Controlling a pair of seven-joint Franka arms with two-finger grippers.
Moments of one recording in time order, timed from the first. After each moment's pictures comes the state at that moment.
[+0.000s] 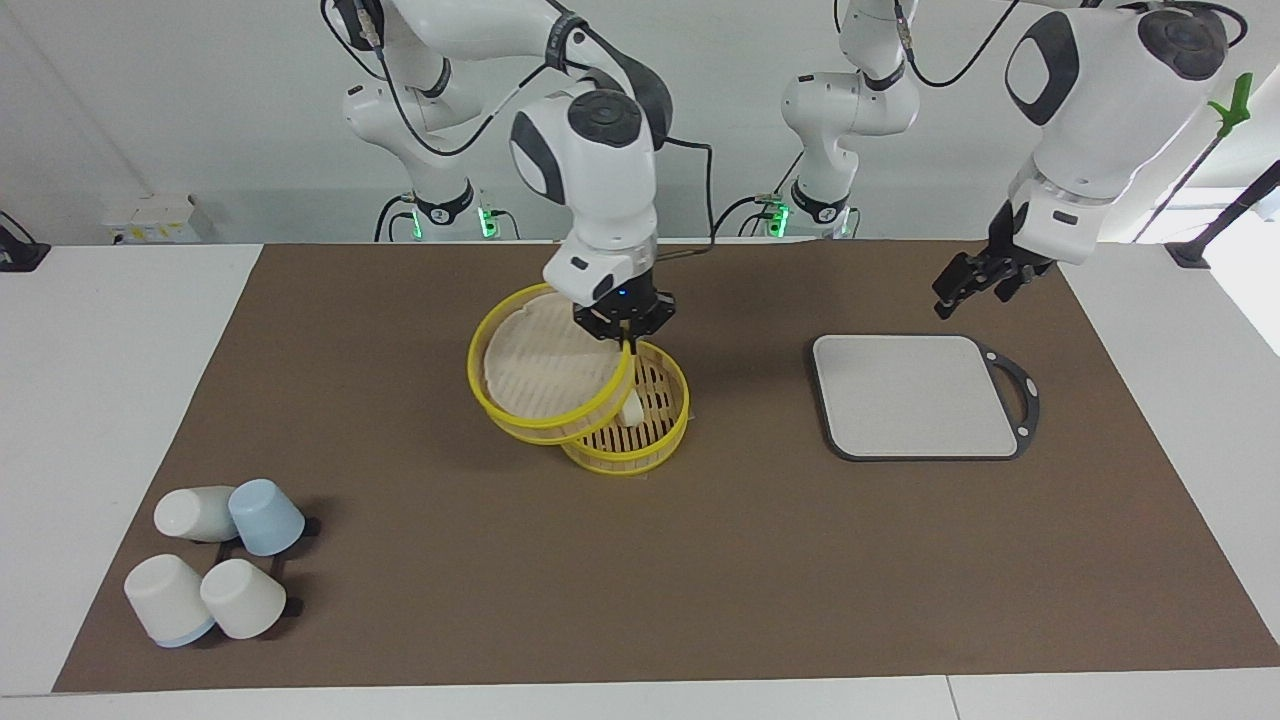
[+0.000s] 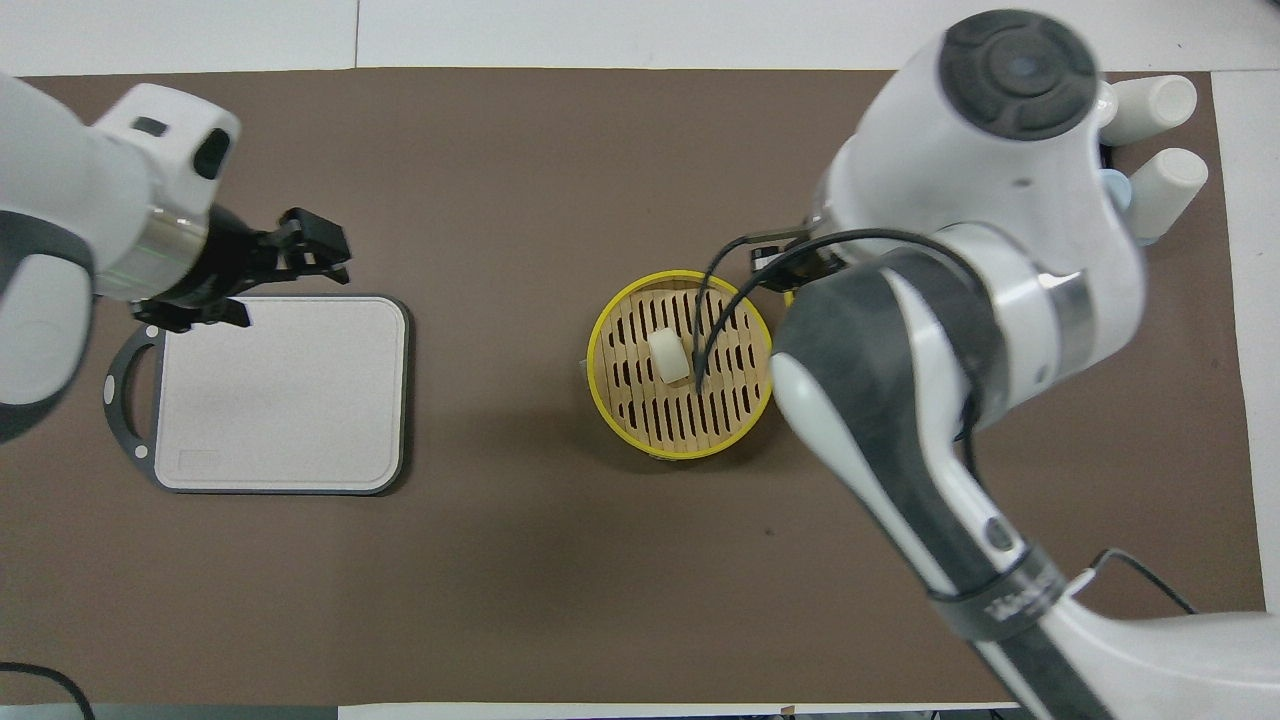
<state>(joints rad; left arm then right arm) -0.13 0.04 0.07 -1.59 0.02 1.60 -0.22 0.47 0.37 0.18 -1.47 -0.05 1.88 0.64</state>
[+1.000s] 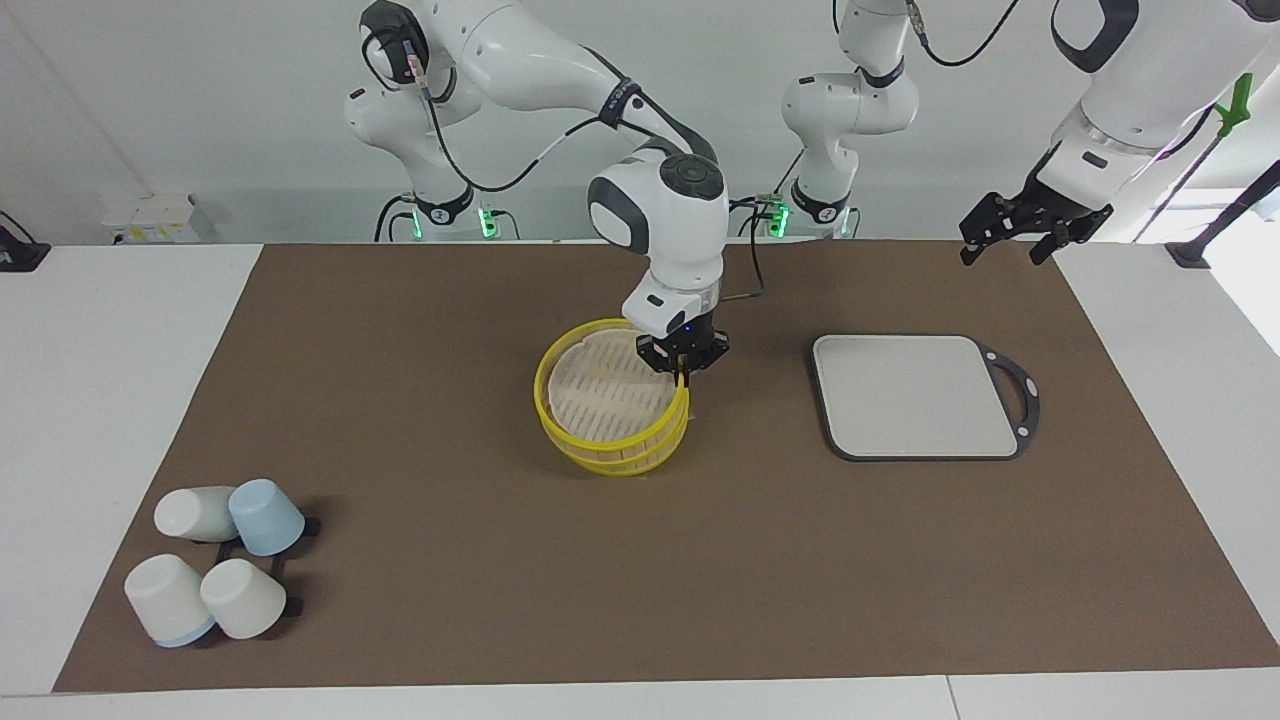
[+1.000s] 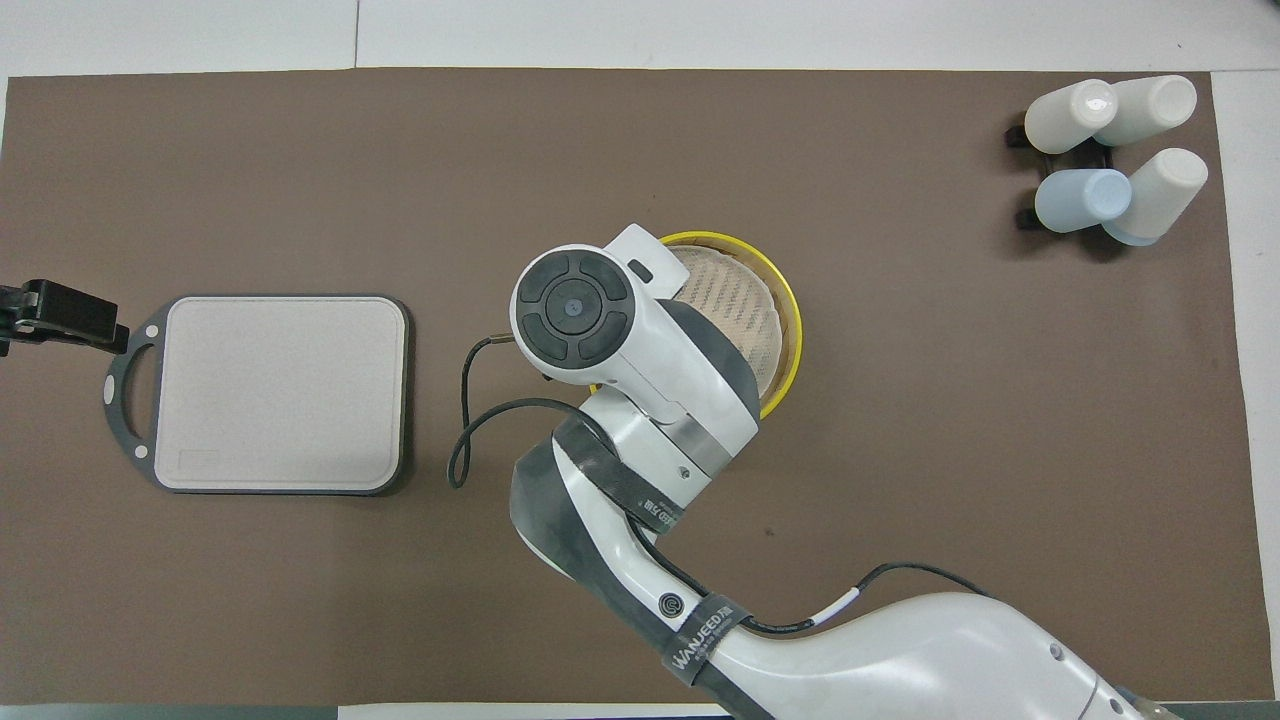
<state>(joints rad) -0.08 -0.01 0.07 -1.56 -0.04 1.47 0.03 0.55 0.49 0.18 -1.49 -0.15 2.06 0.76</state>
